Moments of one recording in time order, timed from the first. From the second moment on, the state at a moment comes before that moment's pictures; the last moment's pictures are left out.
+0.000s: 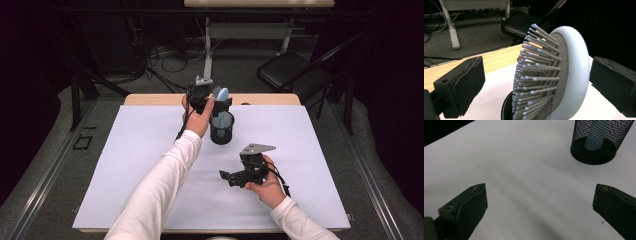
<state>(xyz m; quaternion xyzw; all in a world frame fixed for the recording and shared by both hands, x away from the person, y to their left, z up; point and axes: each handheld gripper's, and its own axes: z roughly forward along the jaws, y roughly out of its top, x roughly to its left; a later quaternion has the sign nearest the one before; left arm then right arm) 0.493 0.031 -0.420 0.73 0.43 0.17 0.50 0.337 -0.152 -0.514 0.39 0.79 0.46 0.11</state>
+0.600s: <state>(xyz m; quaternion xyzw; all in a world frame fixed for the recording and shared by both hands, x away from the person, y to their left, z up) 0.486 0.043 -0.404 0.75 0.41 0.17 0.49 0.338 -0.152 -0.515 0.39 0.79 0.45 0.11</state>
